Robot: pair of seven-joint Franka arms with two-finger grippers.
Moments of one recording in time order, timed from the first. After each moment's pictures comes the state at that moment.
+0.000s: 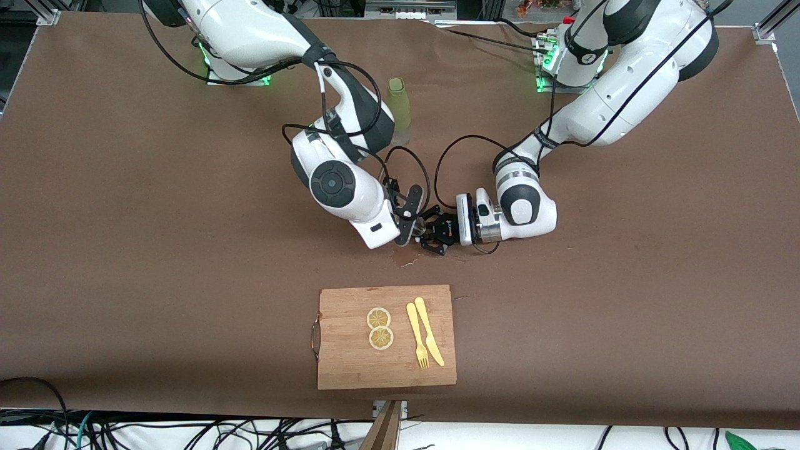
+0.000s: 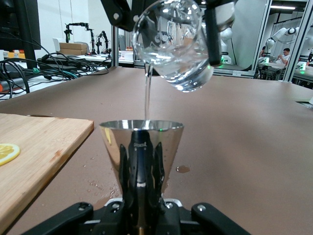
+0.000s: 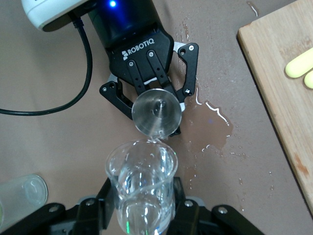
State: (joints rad) left arm -0.01 0.97 -0.54 -1.70 -1.61 2.39 2.59; right arm 0.63 0.80 0.03 -1.16 0.26 1.92 -0.68
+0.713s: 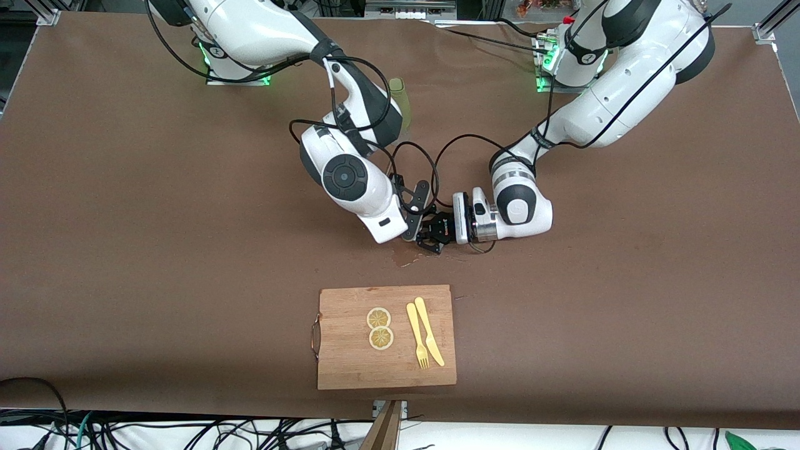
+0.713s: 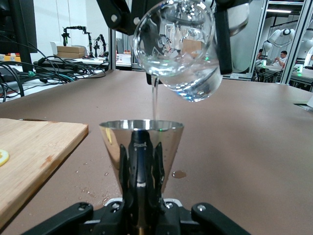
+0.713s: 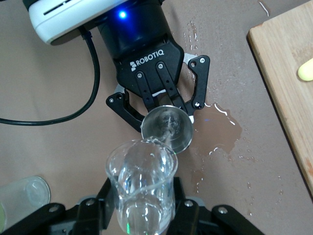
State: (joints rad) left arm -0.01 0.99 -0.56 -1.69 -1.61 2.39 2.60; right arm 0.65 0.80 0.03 -1.16 0.24 1.92 -0.66
